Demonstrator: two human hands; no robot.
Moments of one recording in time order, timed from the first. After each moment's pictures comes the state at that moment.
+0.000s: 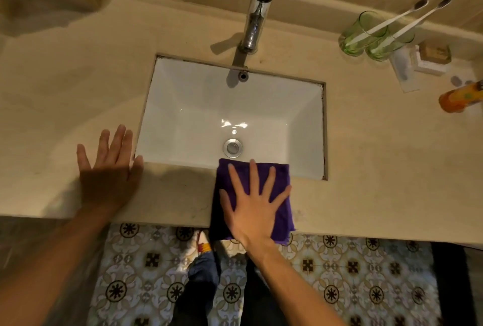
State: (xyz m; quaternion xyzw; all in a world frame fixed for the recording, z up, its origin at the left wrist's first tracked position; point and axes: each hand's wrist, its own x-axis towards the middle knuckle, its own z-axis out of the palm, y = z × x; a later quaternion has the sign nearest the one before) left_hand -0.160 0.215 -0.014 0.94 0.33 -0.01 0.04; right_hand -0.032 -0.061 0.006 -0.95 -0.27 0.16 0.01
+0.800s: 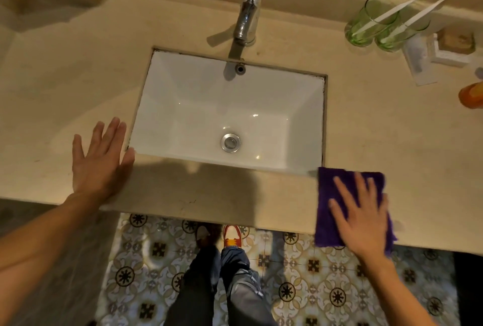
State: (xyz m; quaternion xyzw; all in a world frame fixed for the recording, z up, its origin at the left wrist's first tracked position) left_hand -0.159 0.216 -0.009 0.92 0.38 -0.11 0.05; right_hand 0.105 -0.290 0.007 -0.96 -0.25 0.13 0.00
